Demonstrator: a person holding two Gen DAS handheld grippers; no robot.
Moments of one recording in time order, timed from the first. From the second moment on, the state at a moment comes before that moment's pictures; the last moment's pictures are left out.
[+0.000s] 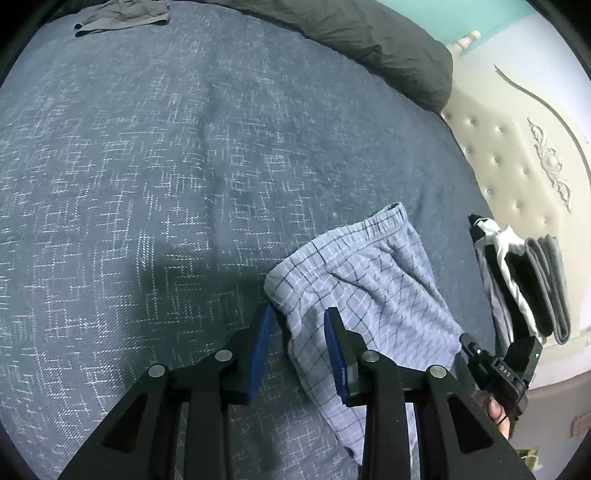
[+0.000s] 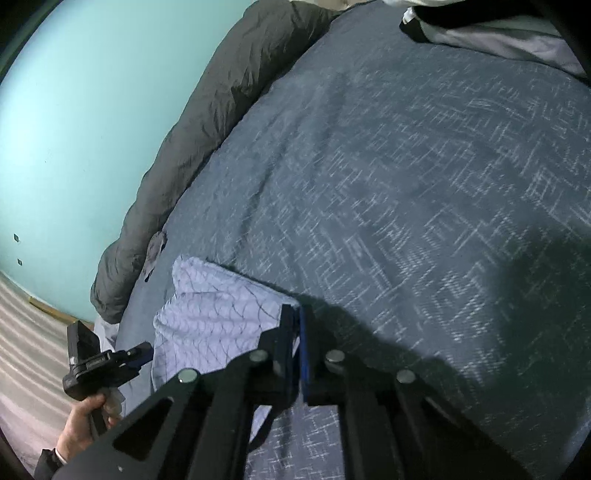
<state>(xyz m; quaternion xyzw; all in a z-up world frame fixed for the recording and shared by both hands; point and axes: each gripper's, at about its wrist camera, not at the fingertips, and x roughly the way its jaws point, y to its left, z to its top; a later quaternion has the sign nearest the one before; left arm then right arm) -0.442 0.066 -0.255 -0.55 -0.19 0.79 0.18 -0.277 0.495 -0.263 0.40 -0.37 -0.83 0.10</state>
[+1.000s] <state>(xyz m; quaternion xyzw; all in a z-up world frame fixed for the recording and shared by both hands) -0.451 0.054 -0.274 -0.52 -0.28 0.79 0.17 -0.269 0.488 -0.238 0.42 -0.31 -0.85 0.09</state>
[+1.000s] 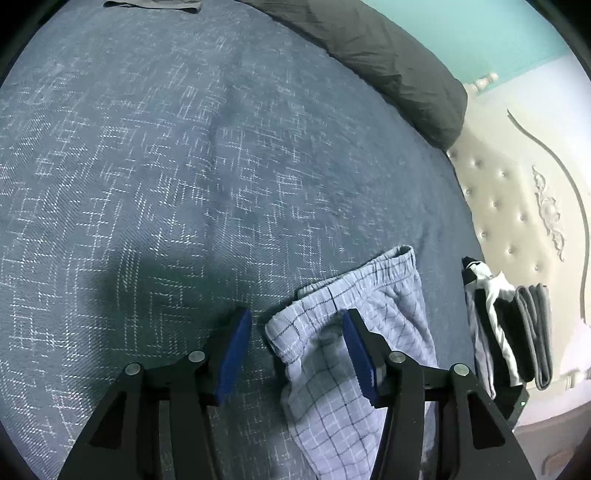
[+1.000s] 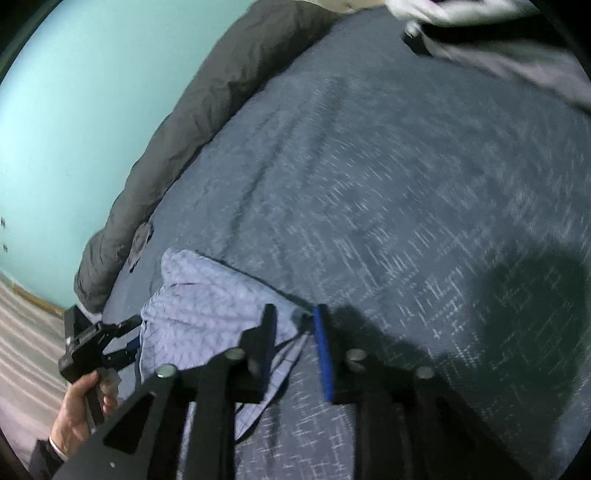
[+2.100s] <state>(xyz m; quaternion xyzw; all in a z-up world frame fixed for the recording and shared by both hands) -0.437 0.049 -0.285 -0.49 -0.32 0.78 0.23 -0.483 0.282 -0.244 0.56 0.02 -0.78 0.29</state>
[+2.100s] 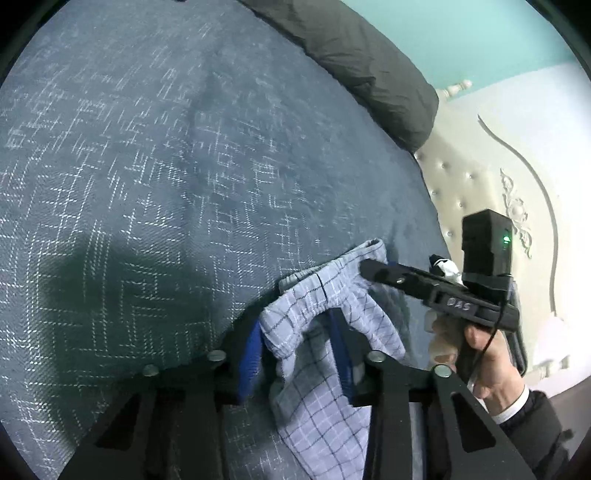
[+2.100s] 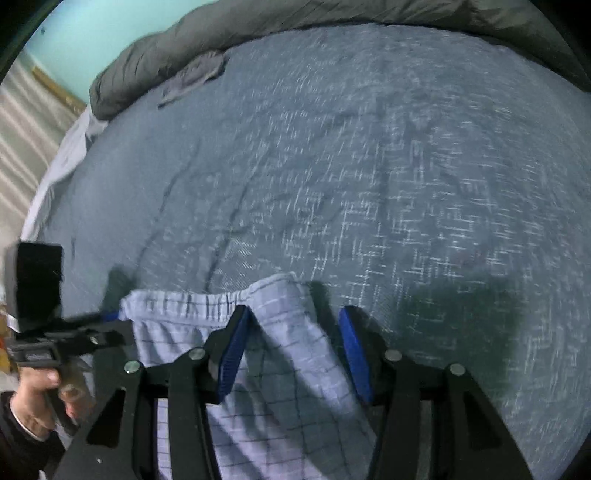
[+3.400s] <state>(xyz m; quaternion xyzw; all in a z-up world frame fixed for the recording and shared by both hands) -0.358 0.087 -0.074 -0.38 -0.22 0.84 0.30 -0.347 0.349 -0.028 0.31 -0.03 -0.87 0.38</state>
